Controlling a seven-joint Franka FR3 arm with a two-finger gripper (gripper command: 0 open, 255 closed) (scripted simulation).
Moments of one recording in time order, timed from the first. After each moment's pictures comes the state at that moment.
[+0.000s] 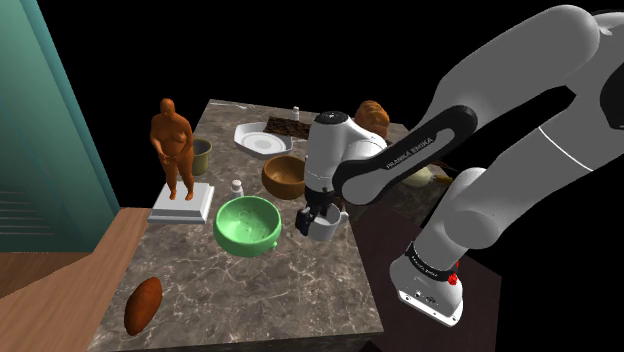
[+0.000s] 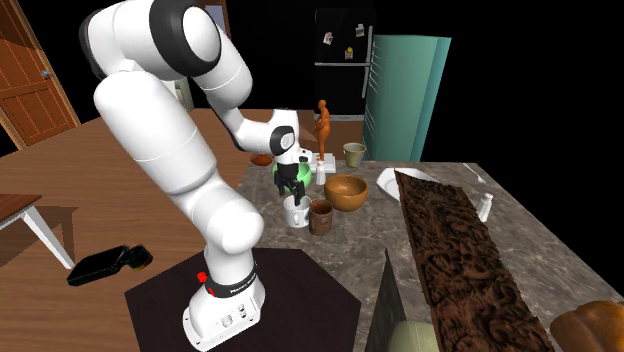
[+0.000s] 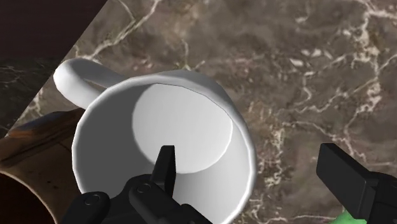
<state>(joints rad) 0.07 -0.29 0.45 -2.81 0.14 2.46 0.37</state>
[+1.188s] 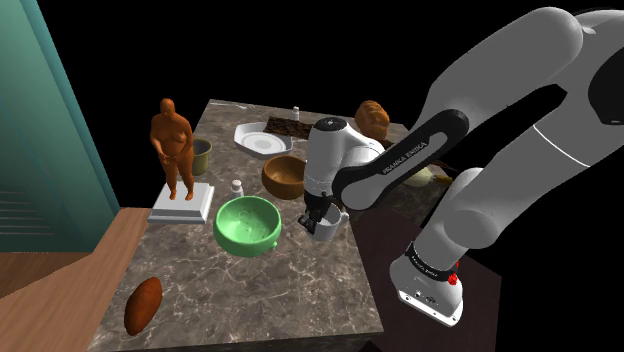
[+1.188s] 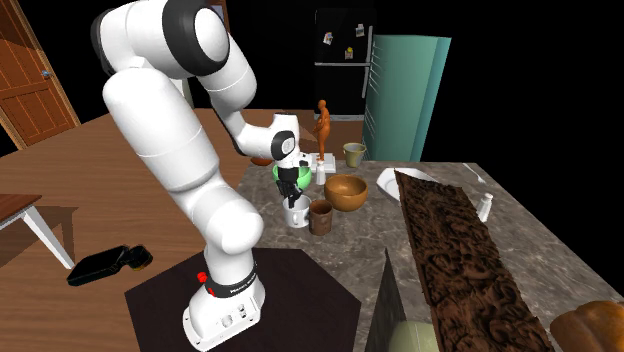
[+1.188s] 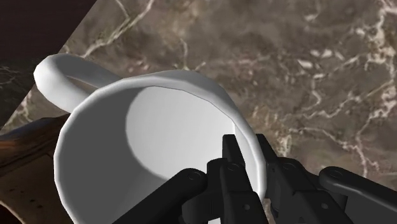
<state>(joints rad) 0.05 -0.25 0.46 -2.83 0.12 2.51 0.38</state>
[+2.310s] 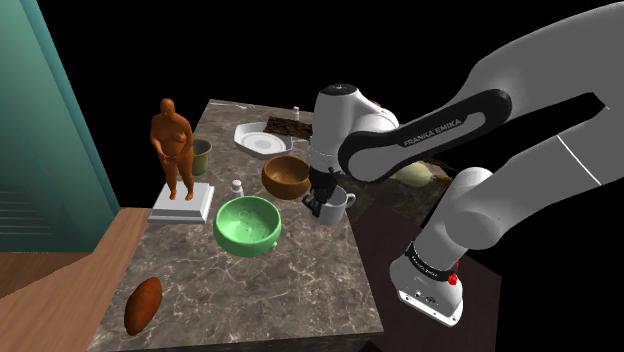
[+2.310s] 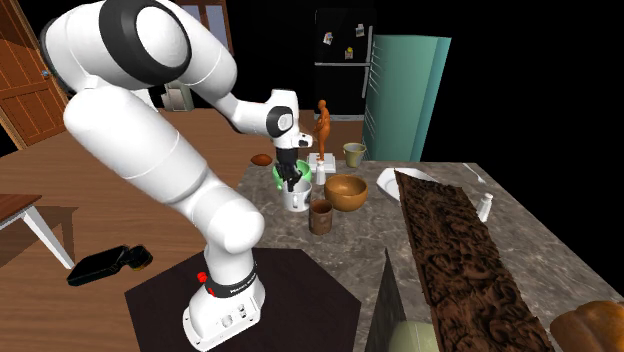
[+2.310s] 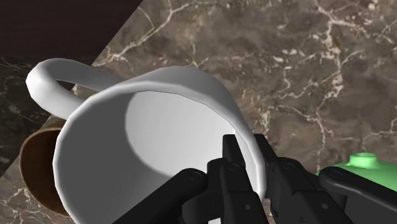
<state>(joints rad) 0.09 -0.45 0.40 -2.76 0.17 2.25 0.33</state>
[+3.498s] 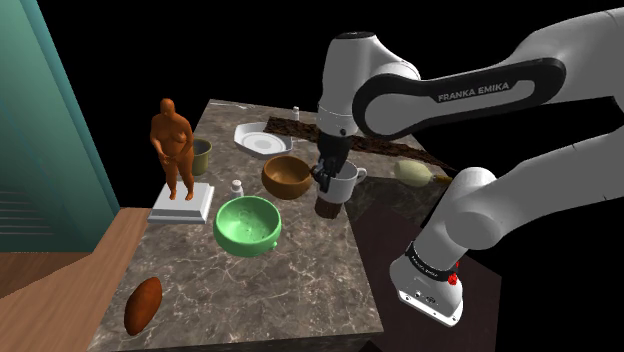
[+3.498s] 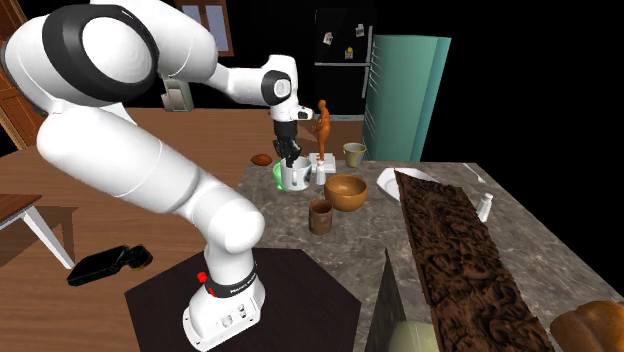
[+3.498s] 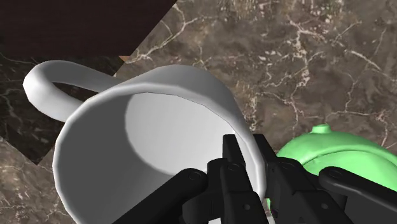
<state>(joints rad) 0.10 -0.61 0.35 -2.62 0.16 1.96 0.31</state>
